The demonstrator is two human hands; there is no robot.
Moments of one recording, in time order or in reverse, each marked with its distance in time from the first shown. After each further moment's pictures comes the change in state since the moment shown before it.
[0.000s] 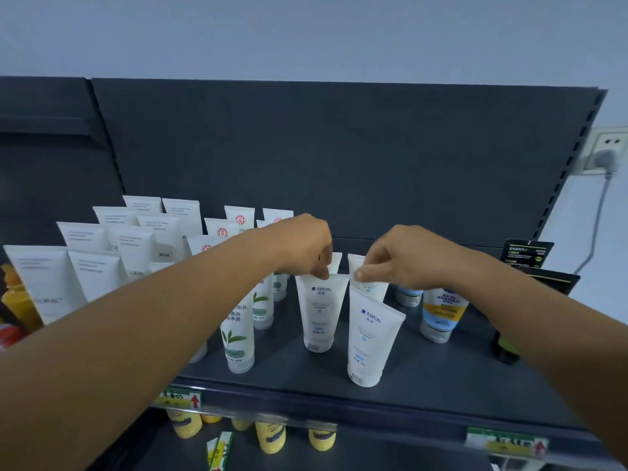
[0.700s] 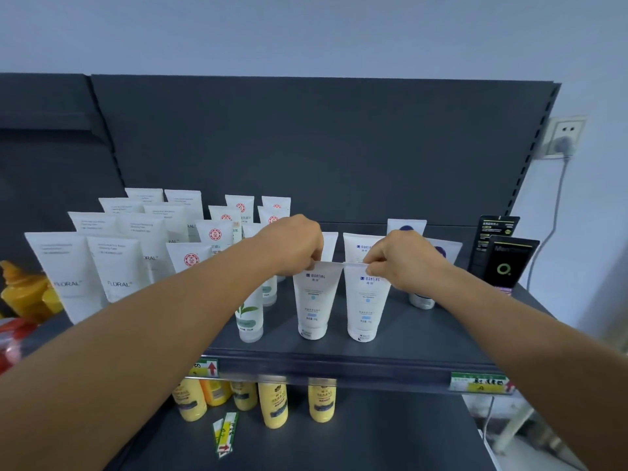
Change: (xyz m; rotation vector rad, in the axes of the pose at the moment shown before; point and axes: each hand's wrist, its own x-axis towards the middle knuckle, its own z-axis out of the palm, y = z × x) left_hand -0.039 0.005 0.023 0.089 0.120 0.023; right_hand -0.030 -0.006 0.043 -0.019 0.212 0.093
